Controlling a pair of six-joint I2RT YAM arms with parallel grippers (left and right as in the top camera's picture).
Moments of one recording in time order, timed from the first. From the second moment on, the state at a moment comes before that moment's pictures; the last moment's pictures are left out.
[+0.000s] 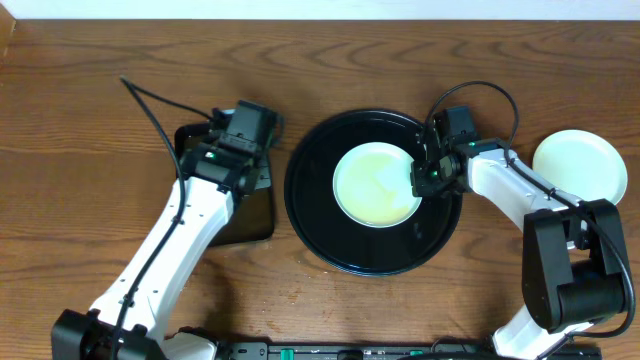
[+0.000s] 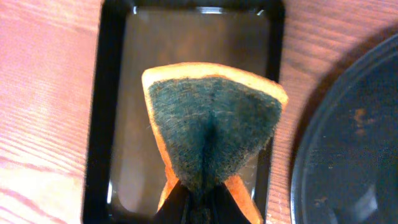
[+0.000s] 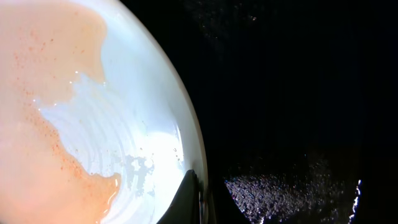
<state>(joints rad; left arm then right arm) -0.33 1.45 1.13 -0.89 -0.33 -0.46 0.22 1.83 1.05 -0.55 -0.17 0.16</state>
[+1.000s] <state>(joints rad) -0.15 1.34 0.93 -0.79 -0.06 -0.40 0.22 1.79 1.05 -0.57 -0.14 0.06</state>
